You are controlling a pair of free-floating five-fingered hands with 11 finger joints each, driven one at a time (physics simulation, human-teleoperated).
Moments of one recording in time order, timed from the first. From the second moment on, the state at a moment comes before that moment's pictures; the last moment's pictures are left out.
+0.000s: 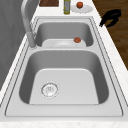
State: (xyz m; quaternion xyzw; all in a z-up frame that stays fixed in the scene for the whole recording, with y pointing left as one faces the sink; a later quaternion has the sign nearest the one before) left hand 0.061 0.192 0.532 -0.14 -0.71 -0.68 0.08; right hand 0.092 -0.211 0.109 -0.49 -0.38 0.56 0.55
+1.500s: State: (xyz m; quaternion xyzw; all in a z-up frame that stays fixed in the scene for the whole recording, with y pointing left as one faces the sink) left hand 0.057 0.113 0.733 -0.14 -0.72 -0.68 0.07; right hand 0.092 -0.211 0.109 -0.49 -0.38 0.56 0.55
